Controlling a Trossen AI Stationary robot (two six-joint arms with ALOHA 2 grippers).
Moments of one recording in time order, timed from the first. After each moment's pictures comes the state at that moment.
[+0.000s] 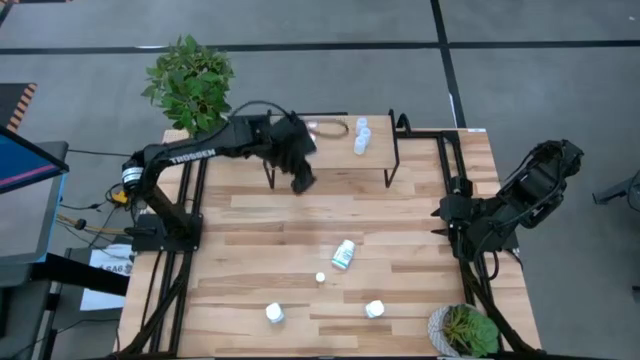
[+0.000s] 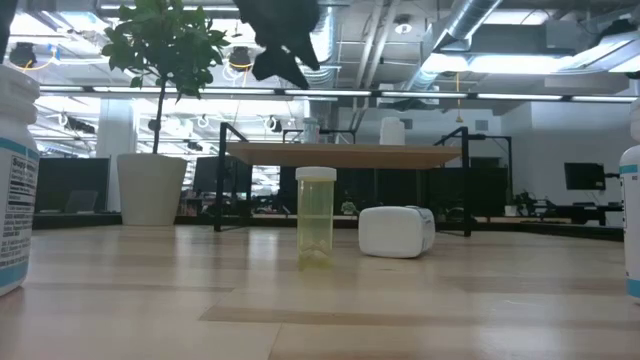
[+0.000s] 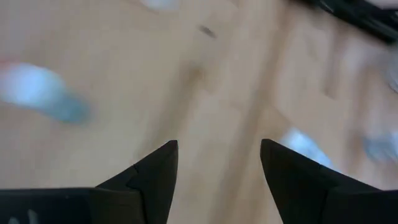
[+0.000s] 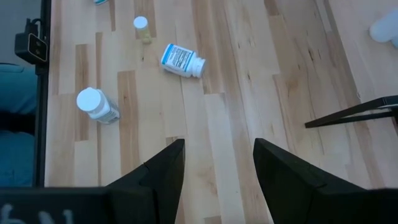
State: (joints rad) left arm 0.33 1.64 1.61 -0.87 0.14 -0.16; right arm 0.69 1.10 1.50 -1.51 0.44 0.73
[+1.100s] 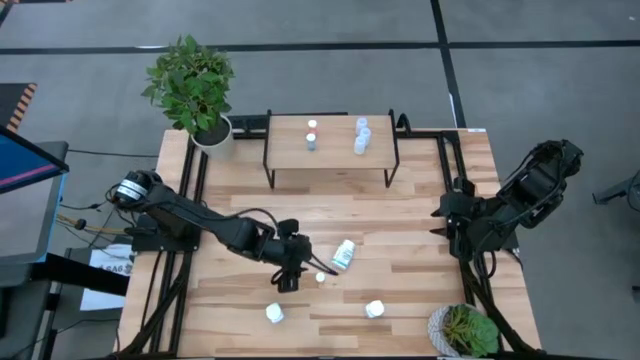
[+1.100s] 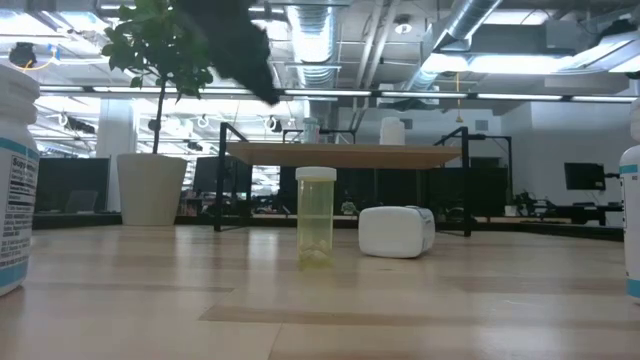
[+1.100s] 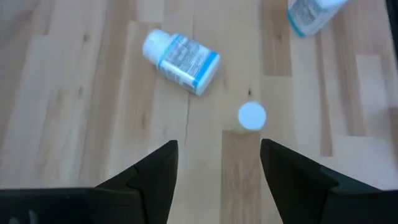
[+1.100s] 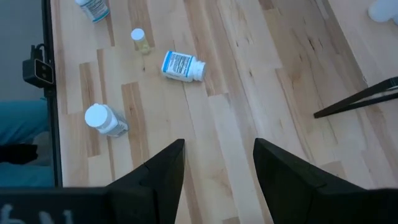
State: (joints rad) left arm -0.35 1.64 1.26 -0.60 -0.20 -0.34; right arm 0.69 1.10 1.50 -1.50 0.44 0.85
